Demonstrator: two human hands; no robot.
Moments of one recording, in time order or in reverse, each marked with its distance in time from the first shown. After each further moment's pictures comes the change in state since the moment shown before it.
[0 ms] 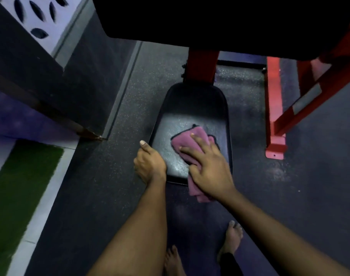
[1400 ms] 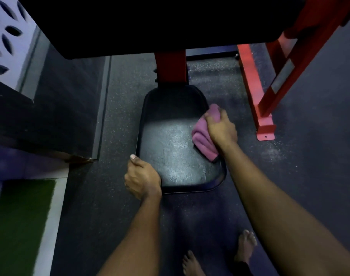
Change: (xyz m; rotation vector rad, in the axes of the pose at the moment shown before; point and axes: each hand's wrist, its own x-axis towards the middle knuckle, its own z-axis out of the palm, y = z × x) left_hand 0.000 -0.007 0.009 0.052 0.028 0.148; right_hand 0.084 0.066 -0.031 0.382 0.192 0.869
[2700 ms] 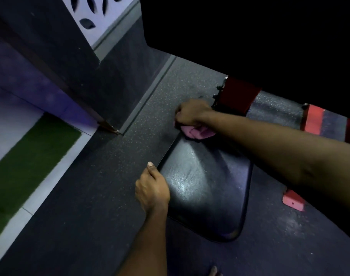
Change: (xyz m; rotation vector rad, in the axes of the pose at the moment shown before) left_hand 0.011 0.007 0.001 -0.096 0.066 -0.258; right_hand 0.054 -0.205 0.139 -1.162 -0.541 -1.012
